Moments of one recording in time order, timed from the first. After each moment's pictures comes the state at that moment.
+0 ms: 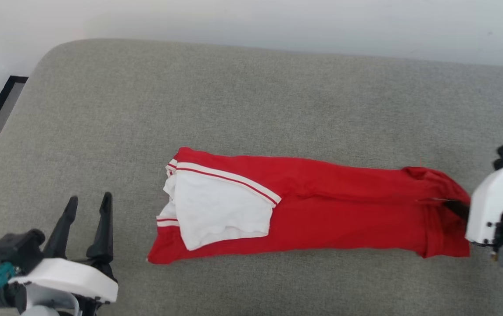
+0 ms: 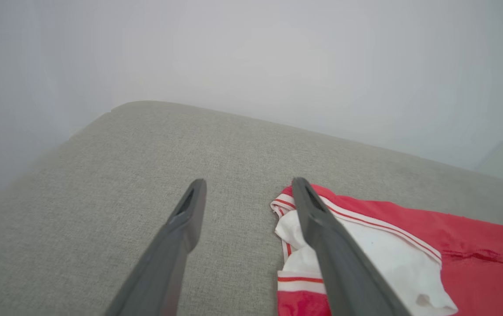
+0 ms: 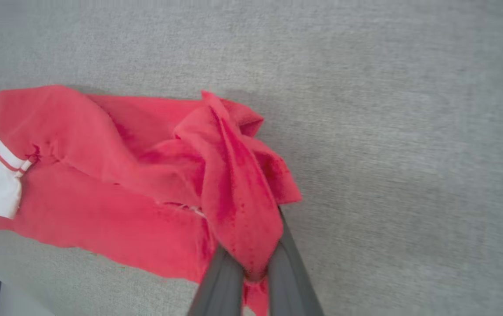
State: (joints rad) left arm -0.09 0.55 -0.37 0.05 -0.81 0.16 -0.26; right arm -0.33 -0.32 -0.07 0.23 0.58 0.13 0.92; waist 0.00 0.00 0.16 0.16
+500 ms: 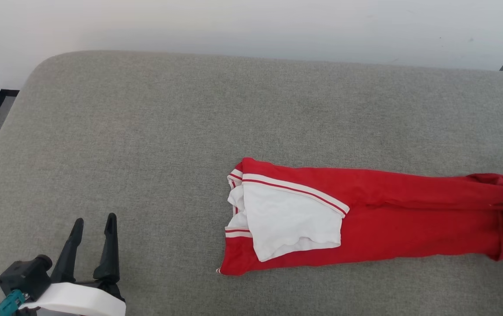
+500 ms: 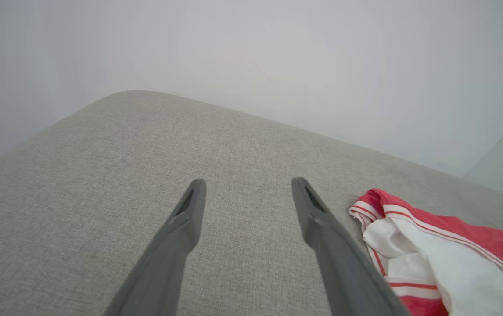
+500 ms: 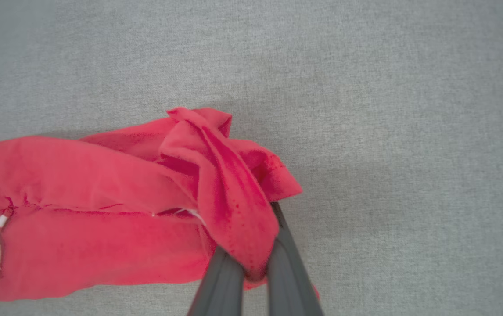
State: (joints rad) left arm 0.02 0.34 -0.17 0.11 -0.64 0.02 -0.26; right arm -0.32 -0.42 -0.27 0.30 0.50 0.13 0.91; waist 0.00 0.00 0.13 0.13
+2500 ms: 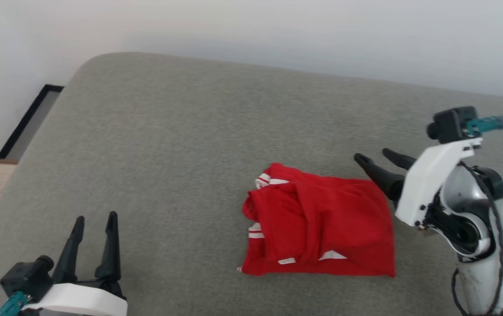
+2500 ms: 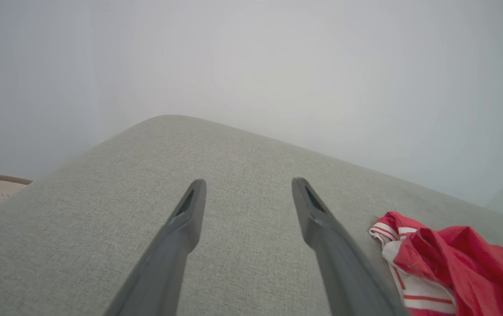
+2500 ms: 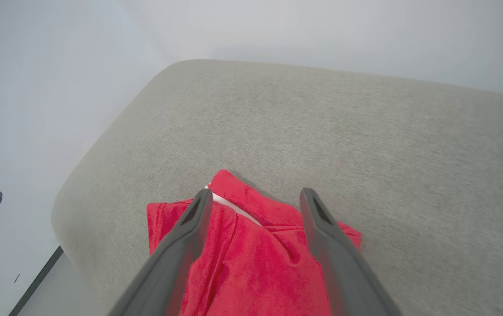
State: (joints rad) left arm 0.00 0.20 -0.03 0.17 -0.48 -0.12 -0.26; right arm -0.40 -0.17 0.10 0.08 0.60 0.13 0.75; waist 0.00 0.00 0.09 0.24
